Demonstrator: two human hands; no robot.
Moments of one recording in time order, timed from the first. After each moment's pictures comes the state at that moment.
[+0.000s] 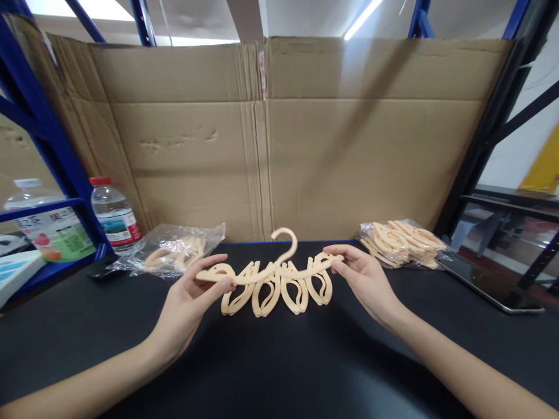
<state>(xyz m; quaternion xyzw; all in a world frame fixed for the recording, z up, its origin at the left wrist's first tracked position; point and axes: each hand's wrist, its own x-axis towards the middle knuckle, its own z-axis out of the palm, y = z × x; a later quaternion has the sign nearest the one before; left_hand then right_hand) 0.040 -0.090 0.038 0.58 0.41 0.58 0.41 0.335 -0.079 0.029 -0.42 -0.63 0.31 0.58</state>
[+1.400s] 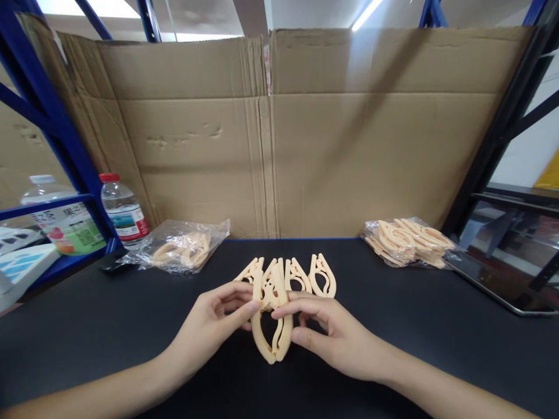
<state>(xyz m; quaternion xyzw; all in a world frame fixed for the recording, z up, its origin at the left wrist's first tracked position) 0.061 -0.116 0.034 0.62 0.40 0.43 0.51 0.285 -0.134 0.035 -0.33 -0.76 0.44 0.34</state>
